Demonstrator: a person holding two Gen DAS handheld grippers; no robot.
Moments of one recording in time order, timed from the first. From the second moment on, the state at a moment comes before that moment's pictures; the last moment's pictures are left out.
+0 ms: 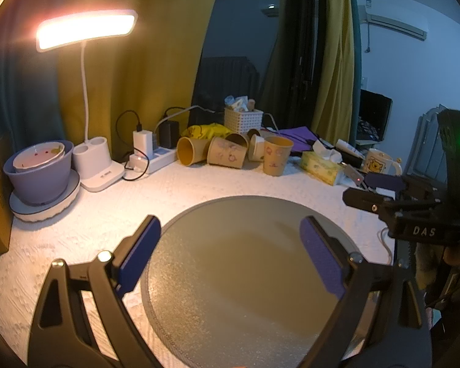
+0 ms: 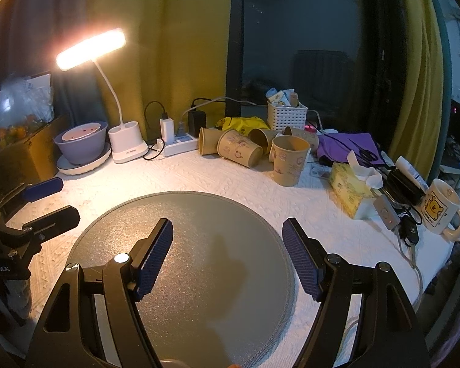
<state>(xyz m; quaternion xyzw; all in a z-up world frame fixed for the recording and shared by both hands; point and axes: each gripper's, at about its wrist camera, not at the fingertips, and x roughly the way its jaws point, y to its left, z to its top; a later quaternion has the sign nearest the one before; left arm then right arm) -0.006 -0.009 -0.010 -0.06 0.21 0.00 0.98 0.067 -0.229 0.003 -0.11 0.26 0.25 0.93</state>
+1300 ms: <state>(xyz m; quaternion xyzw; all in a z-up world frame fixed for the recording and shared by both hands) 0.207 0.038 -0.021 -0.16 0.36 0.09 0.91 0.333 -0.175 -0.017 -0.06 0.35 0.38 0.85</state>
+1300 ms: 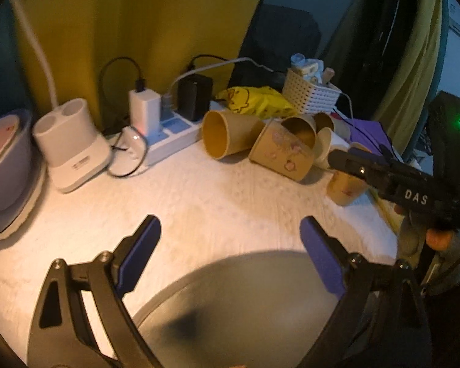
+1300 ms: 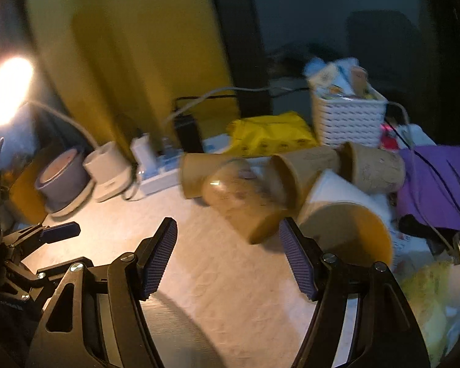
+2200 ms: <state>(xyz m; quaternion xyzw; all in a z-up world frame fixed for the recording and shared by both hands) 0.362 0.008 -0.060 -0.26 0.41 0.12 0.86 0.375 -0.246 -0.009 -0.06 0.35 0.31 0.88</state>
